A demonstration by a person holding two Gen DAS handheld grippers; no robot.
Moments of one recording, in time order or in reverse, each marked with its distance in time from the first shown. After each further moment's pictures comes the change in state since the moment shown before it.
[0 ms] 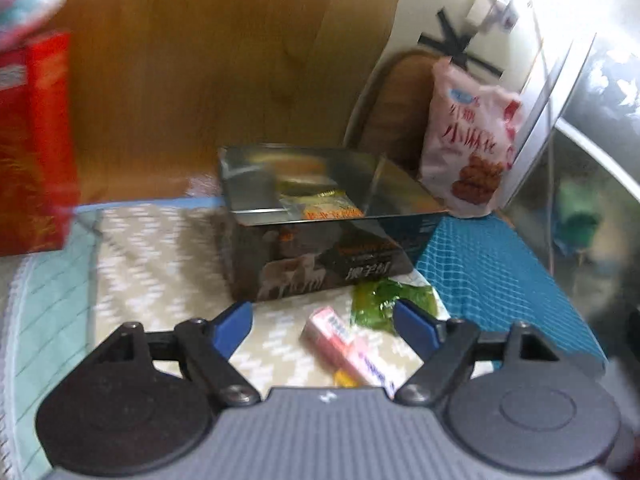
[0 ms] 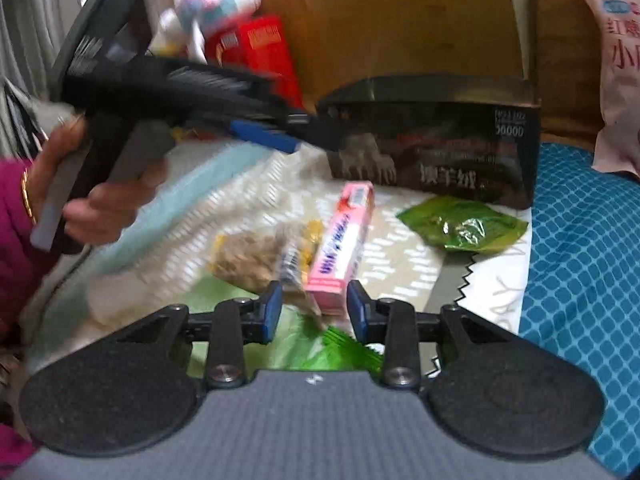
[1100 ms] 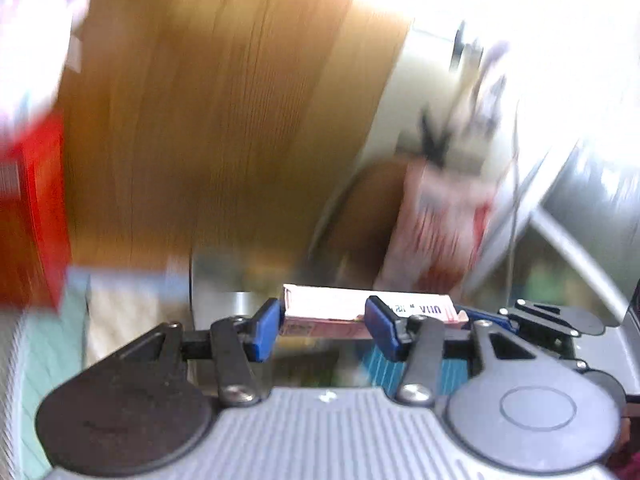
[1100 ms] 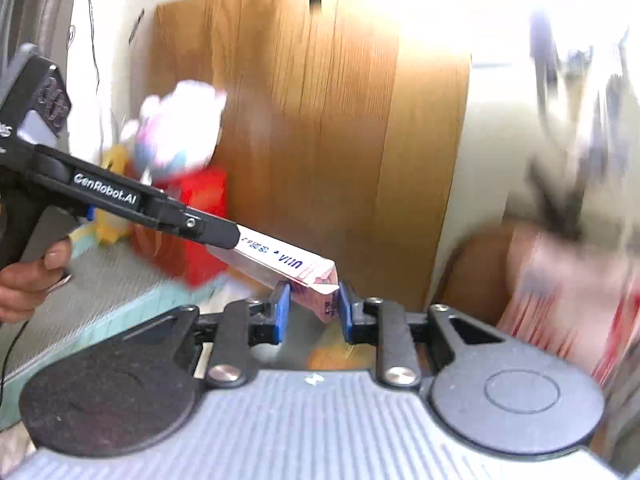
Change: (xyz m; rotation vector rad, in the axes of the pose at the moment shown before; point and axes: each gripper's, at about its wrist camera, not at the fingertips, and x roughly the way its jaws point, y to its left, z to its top) left arm -0.079 -0.026 0.078 -0.097 -0.200 -0.043; right arm -0.101 0.004 0.183 -0.251 -0.274 -0.230
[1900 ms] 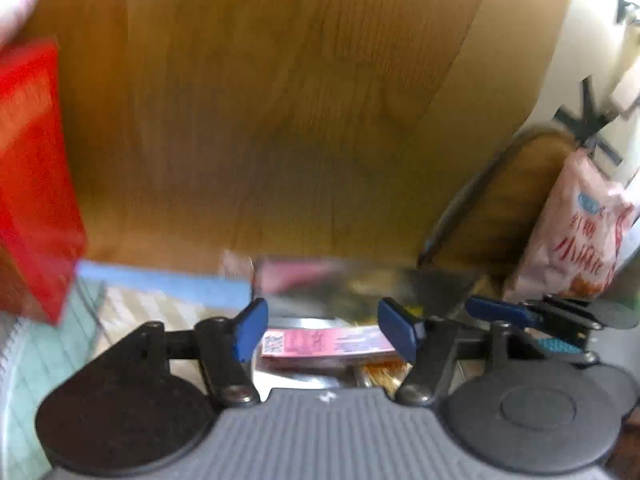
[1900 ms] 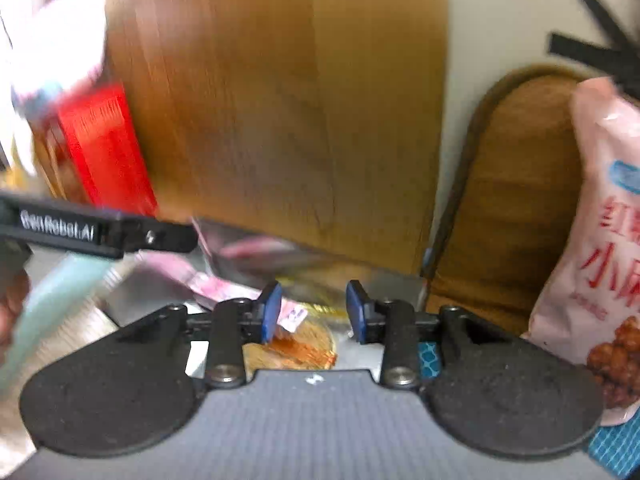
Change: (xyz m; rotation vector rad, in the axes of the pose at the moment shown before) left arm 0.148 0.058 -0.004 -0.075 0.127 0.243; right arm 0.132 -0.048 -0.075 0.210 0.243 0.003
